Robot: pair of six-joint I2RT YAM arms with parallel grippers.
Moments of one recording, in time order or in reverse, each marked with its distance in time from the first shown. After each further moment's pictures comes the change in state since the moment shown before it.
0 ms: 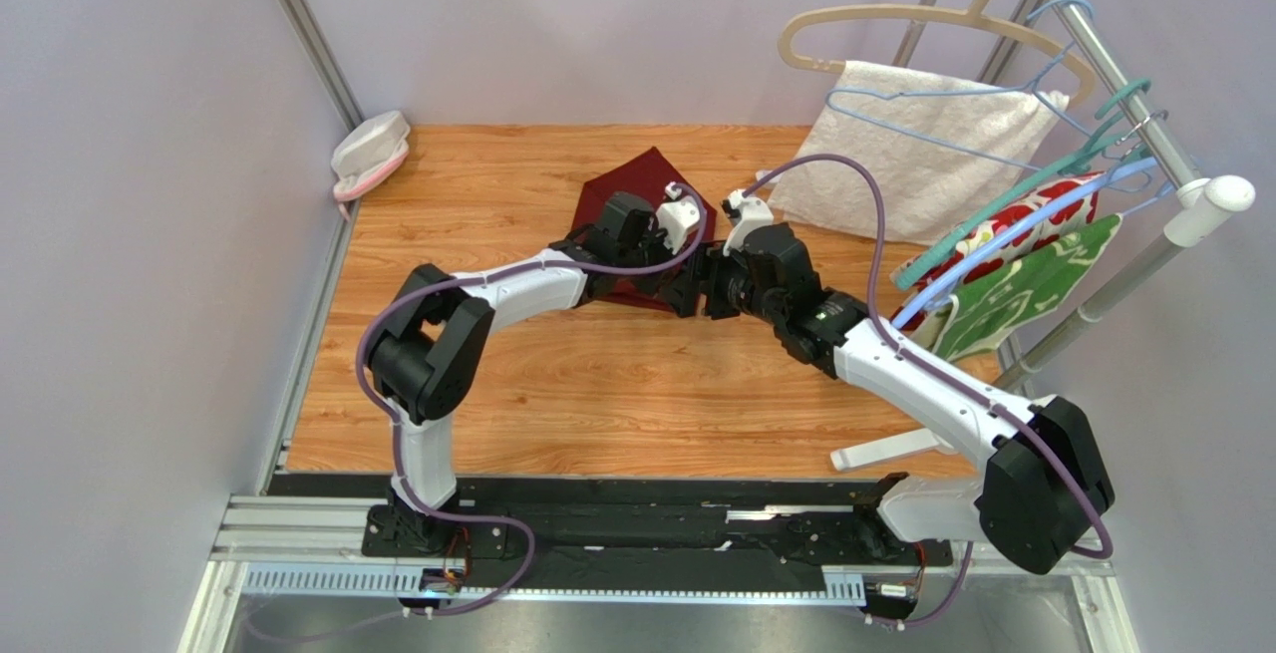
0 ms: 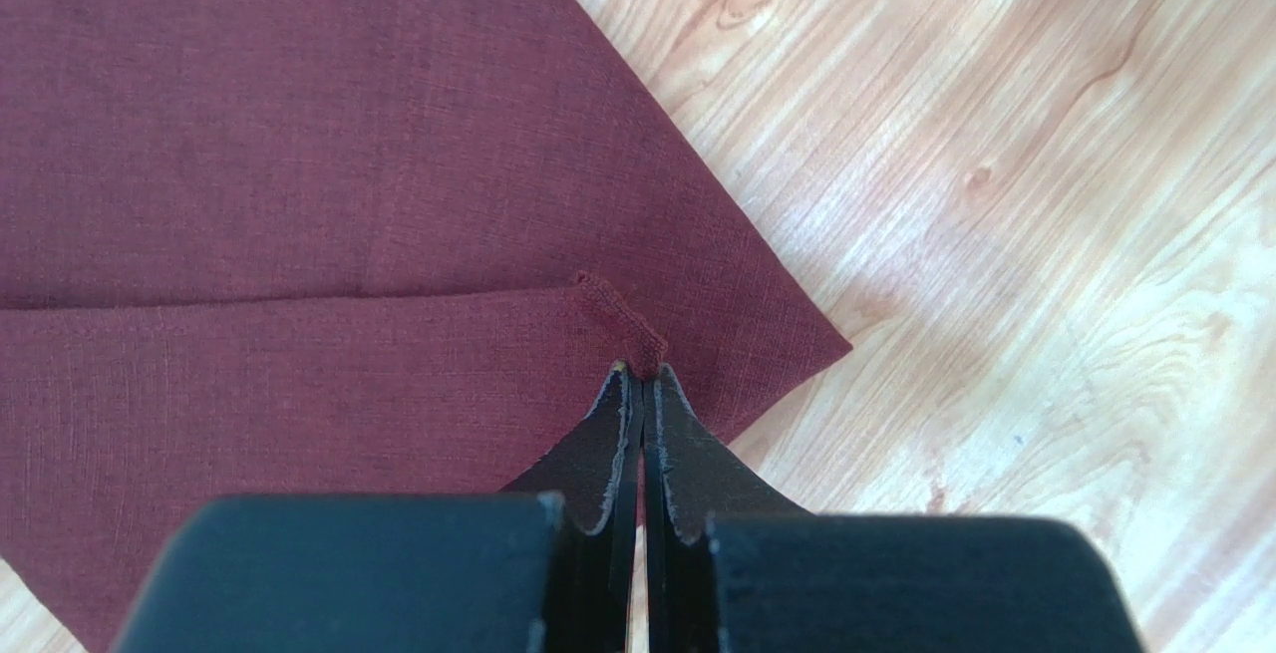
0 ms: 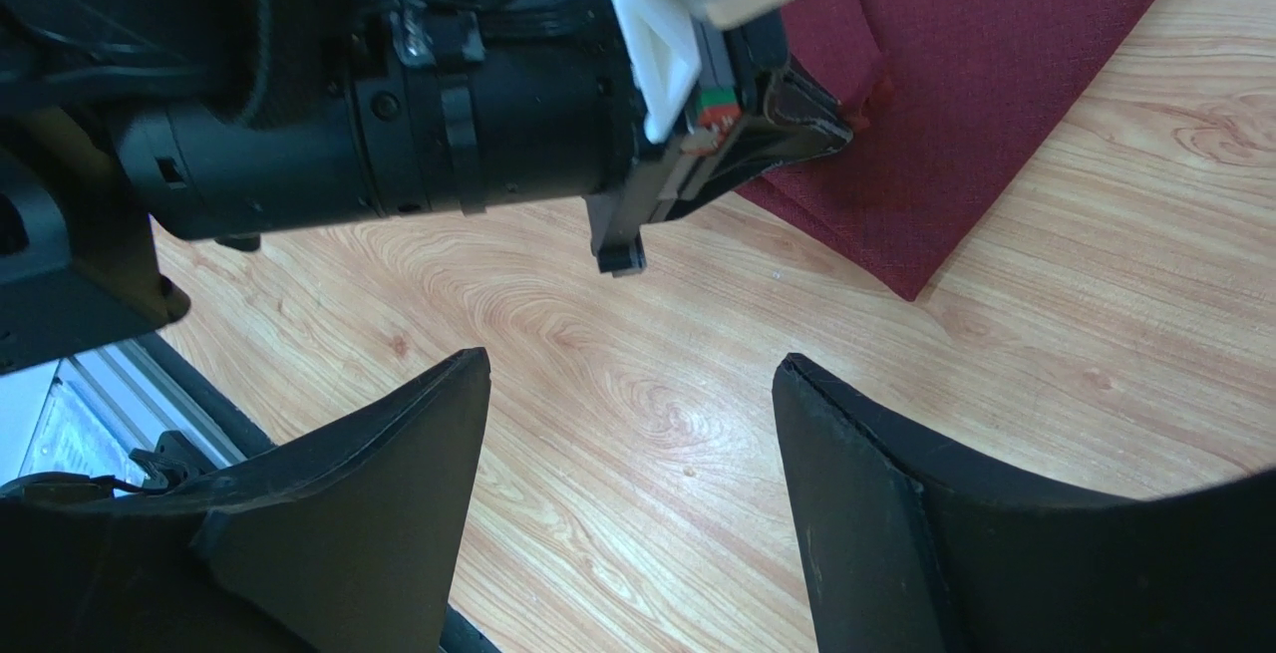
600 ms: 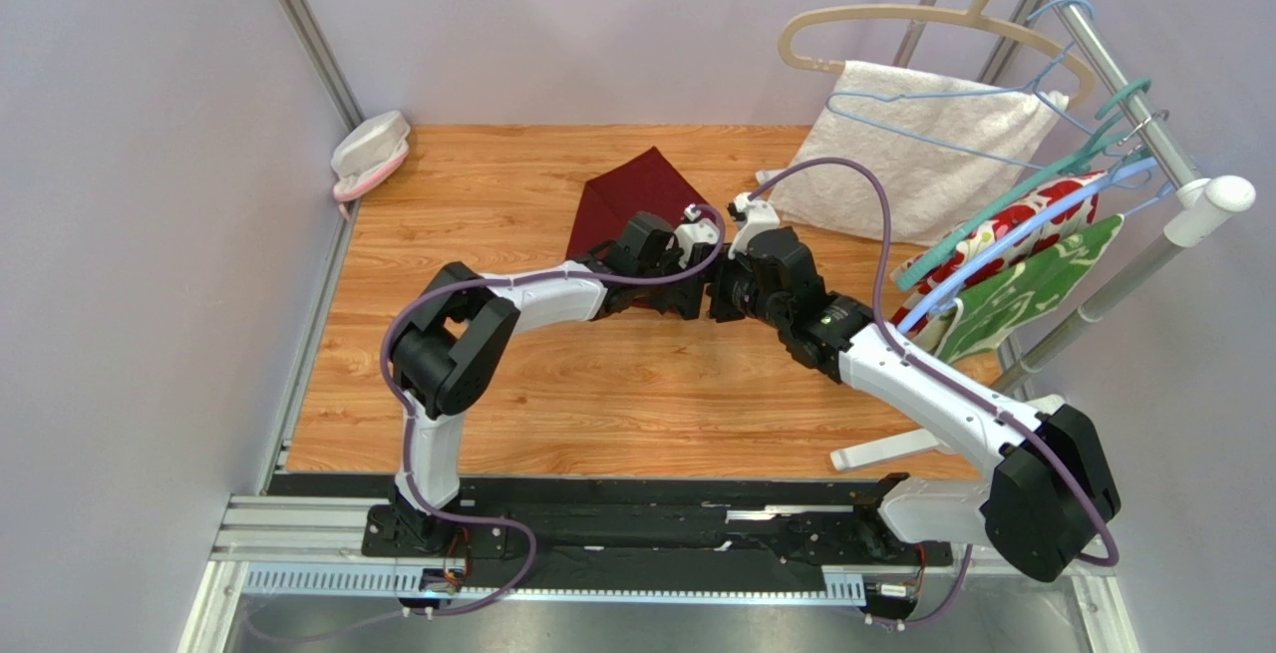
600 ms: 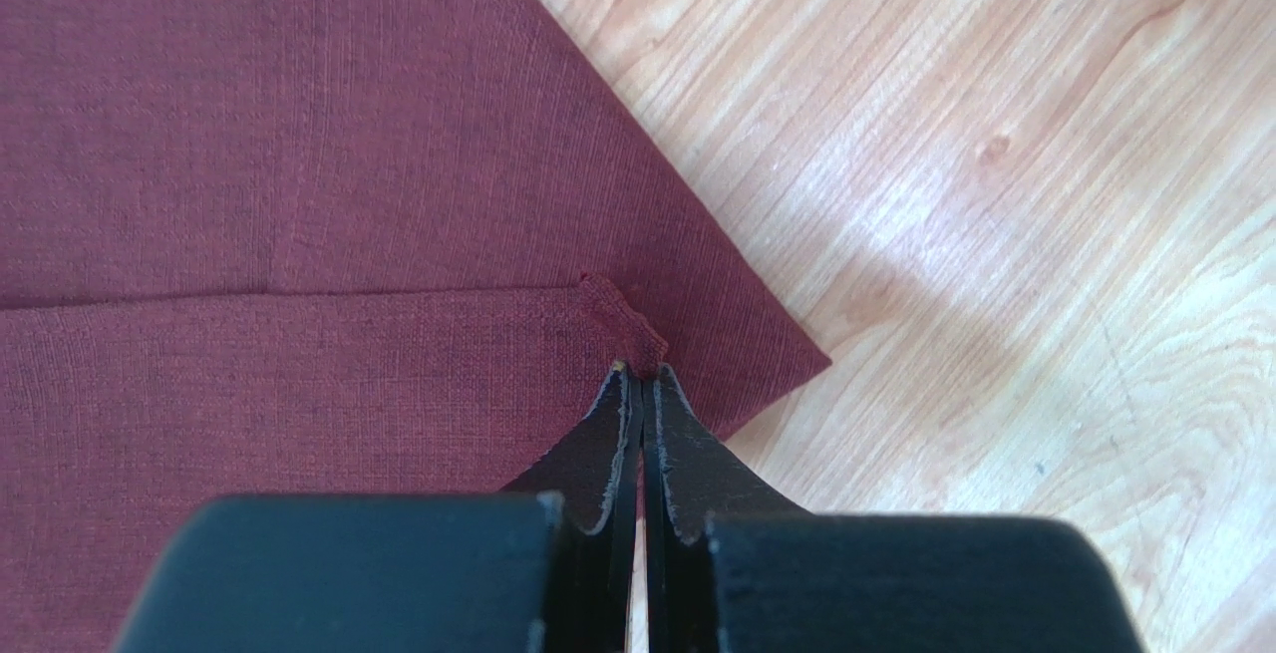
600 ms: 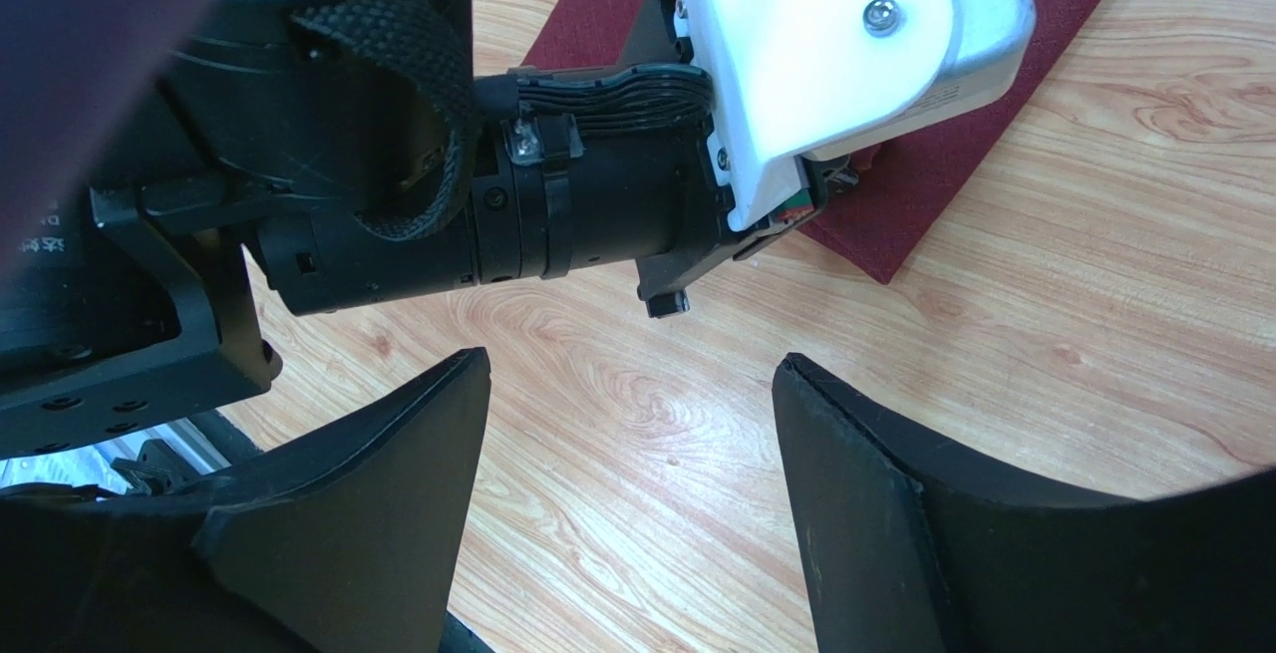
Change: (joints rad) left arm -0.069 0.073 -0.002 0.024 -0.088 0.026; right arm 0.000 -0.029 -0.019 -0.017 0.028 0.001
